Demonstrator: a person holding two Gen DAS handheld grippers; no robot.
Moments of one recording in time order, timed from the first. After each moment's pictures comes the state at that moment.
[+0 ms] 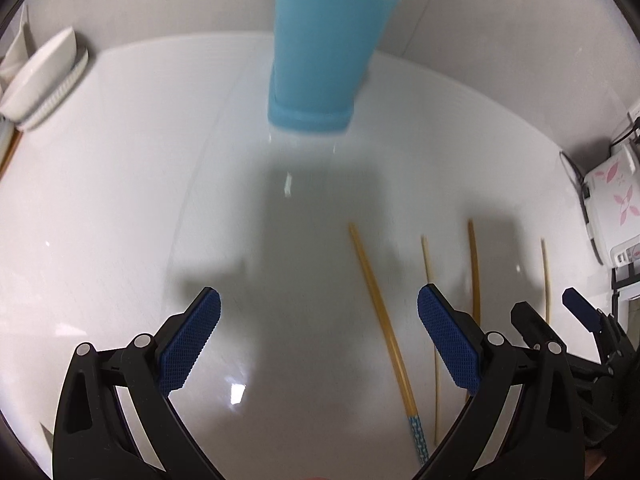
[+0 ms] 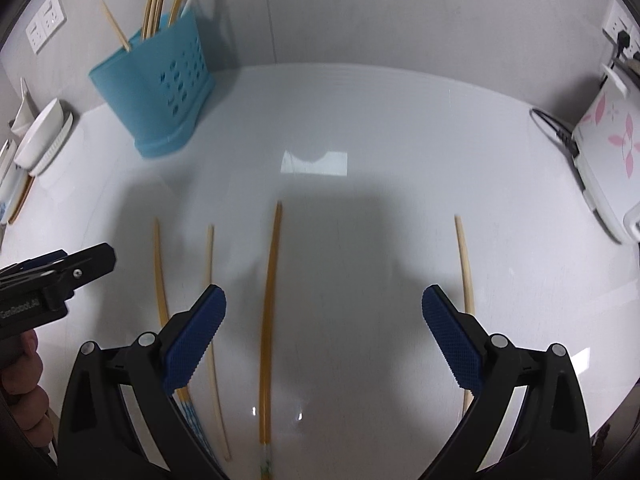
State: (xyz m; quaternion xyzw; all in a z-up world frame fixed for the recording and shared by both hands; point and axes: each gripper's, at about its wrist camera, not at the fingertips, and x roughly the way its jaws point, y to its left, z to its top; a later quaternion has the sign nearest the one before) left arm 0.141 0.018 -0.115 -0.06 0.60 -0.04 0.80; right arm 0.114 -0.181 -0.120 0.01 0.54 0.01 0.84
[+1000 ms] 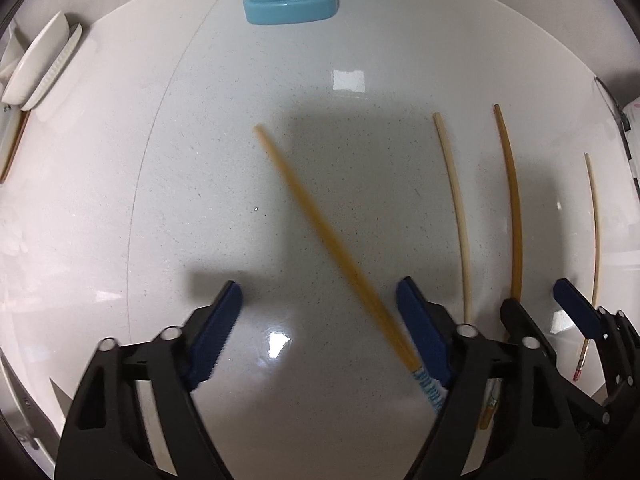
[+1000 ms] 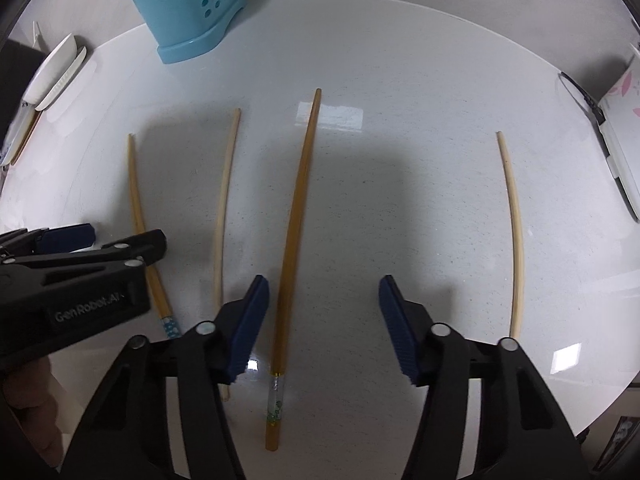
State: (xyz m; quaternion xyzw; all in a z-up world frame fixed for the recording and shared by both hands) left arm 0.133 -0.001 -0.156 0.01 0.68 0.00 0.73; right arm 0.075 -0.163 -0.156 -0.02 0.61 0.04 0.79
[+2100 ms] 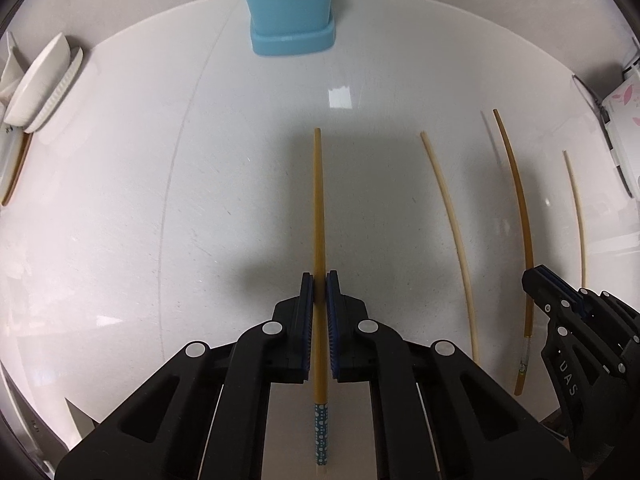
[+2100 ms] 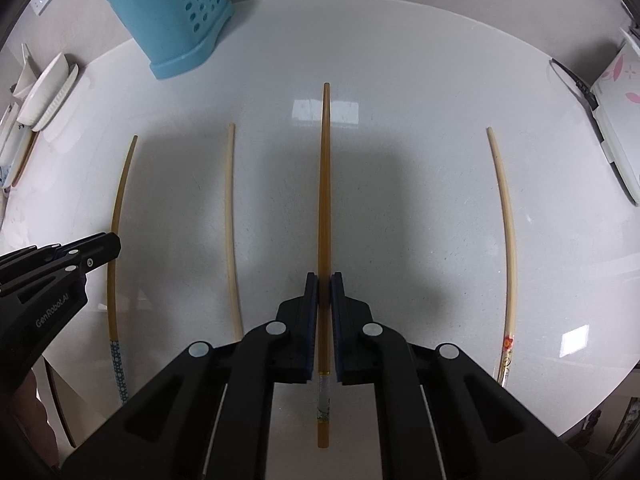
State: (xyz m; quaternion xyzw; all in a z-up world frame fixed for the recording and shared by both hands) left arm 0.108 0.006 -0.138 0.02 0.65 -0.03 0.76; right arm 0.086 -0.170 -0.143 0.01 0.61 0.02 0.79
